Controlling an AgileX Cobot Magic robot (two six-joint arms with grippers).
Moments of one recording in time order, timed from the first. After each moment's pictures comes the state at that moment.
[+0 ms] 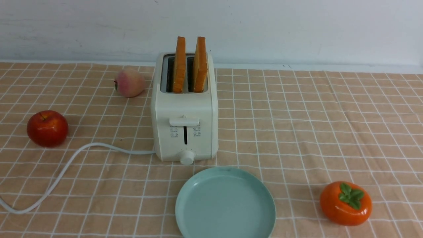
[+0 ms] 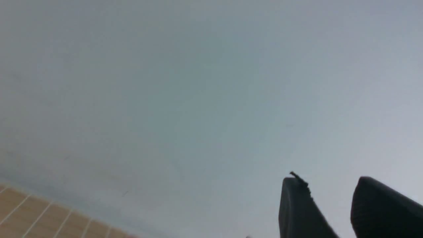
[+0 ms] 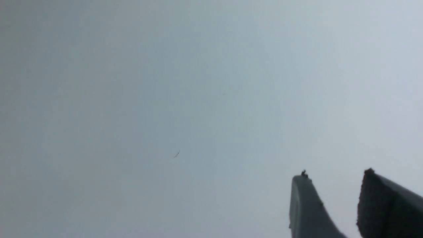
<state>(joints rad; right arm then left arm) -0.09 0.51 -0.58 -0.41 -0.31 0.84 -0.04 0.44 -0.61 0.31 0.05 -0.92</state>
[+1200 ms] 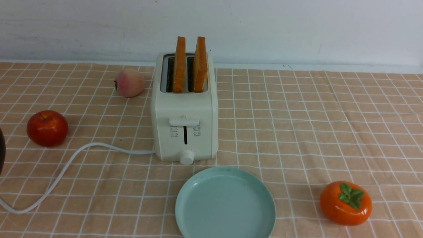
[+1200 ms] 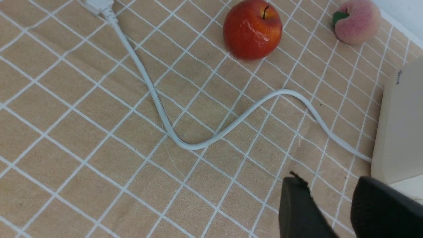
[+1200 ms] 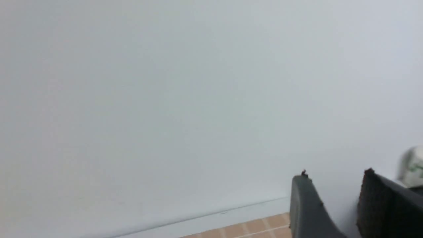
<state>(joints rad) -0.10 1.24 -1.09 -1.71 0.23 1.72 -0.04 0.65 -0.68 0.24 0.76 -0.87</state>
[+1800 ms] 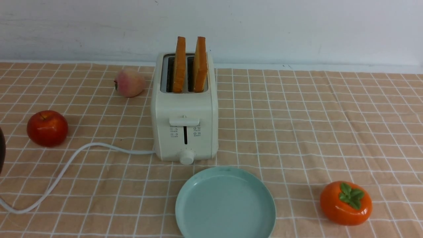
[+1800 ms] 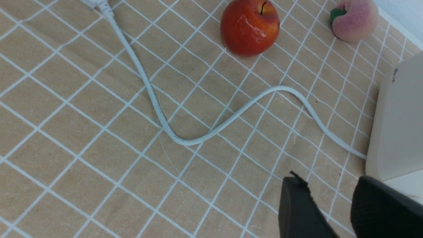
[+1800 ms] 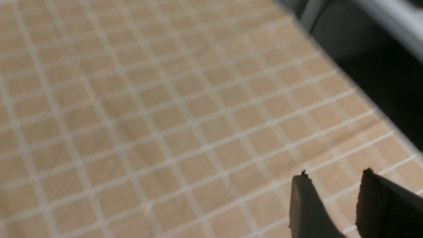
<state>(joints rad) -0.10 1.27 -1.06 -0.24 0.72 0.38 -0.05 0.65 -0.68 0.21 0.76 -0.87</state>
